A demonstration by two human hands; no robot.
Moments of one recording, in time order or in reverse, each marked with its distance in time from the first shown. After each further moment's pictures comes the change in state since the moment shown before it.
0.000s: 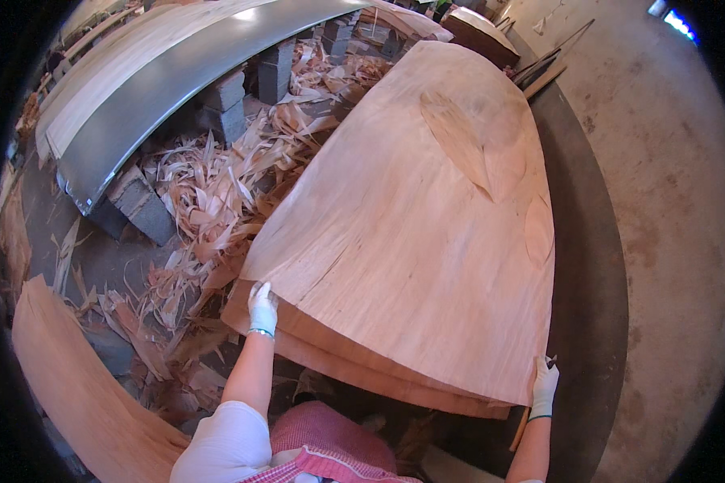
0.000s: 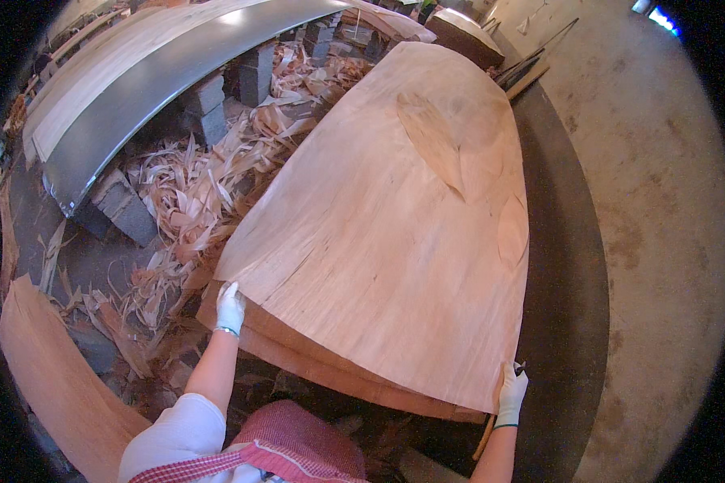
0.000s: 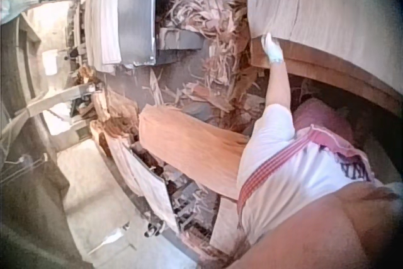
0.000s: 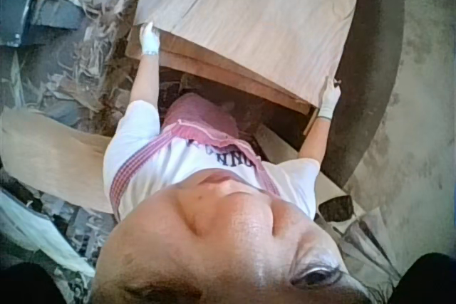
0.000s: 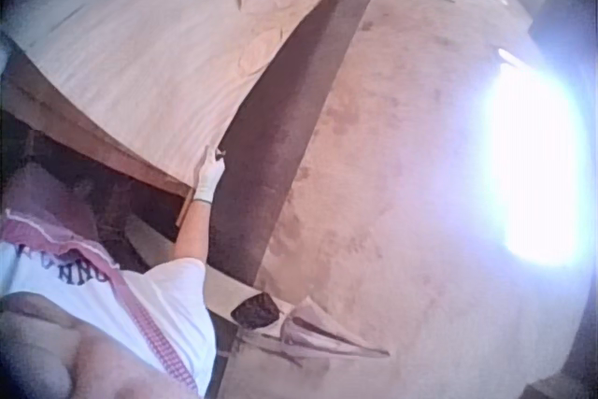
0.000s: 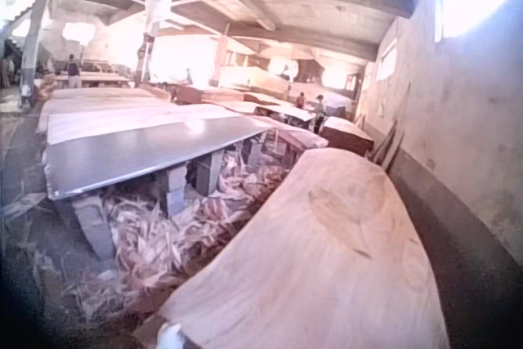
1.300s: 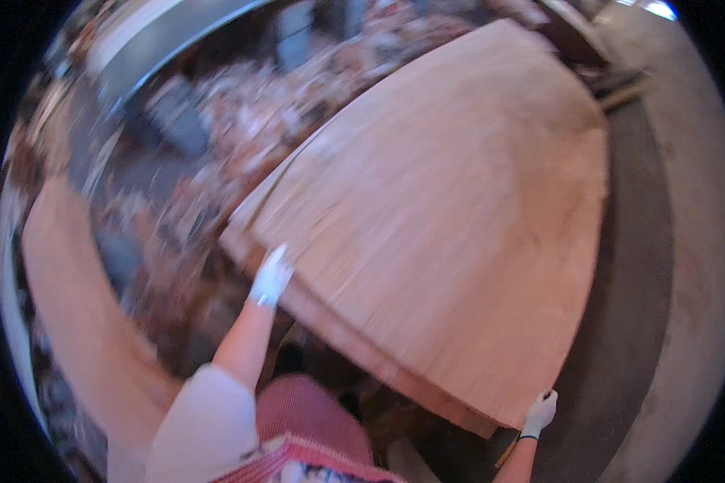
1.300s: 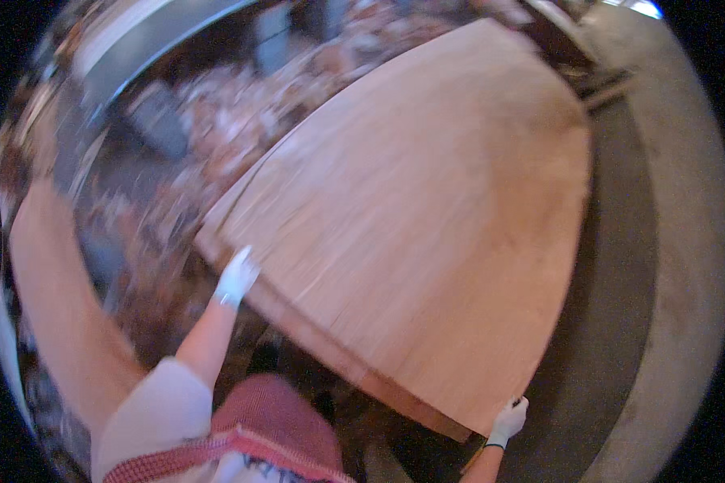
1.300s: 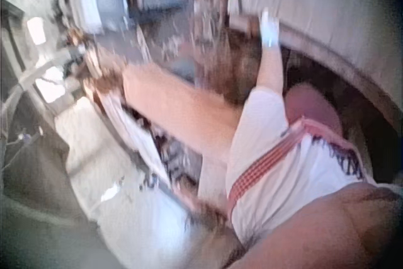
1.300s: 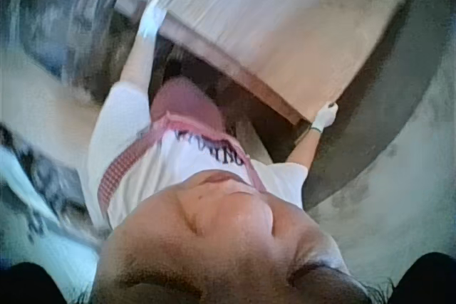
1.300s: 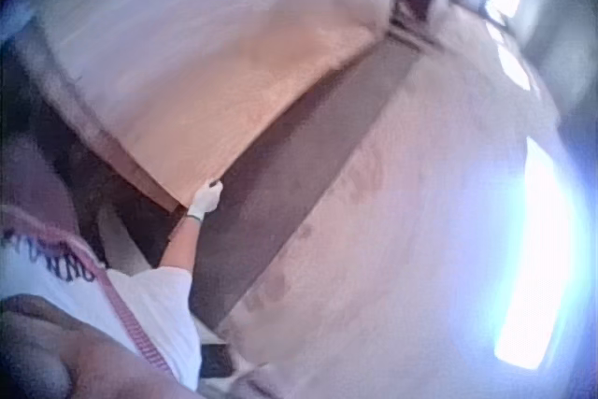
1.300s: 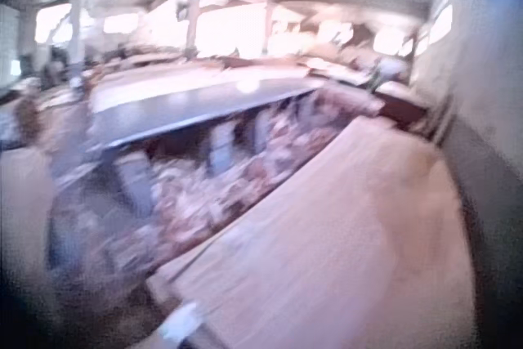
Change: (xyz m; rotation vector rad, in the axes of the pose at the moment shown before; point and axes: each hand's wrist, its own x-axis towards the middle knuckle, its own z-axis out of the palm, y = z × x) left_hand -0.011 -0.098 -0.140 0.042 -0.321 -0.134; right_hand 0.091 0.149 -0.006 -0.939 0.004 0.021
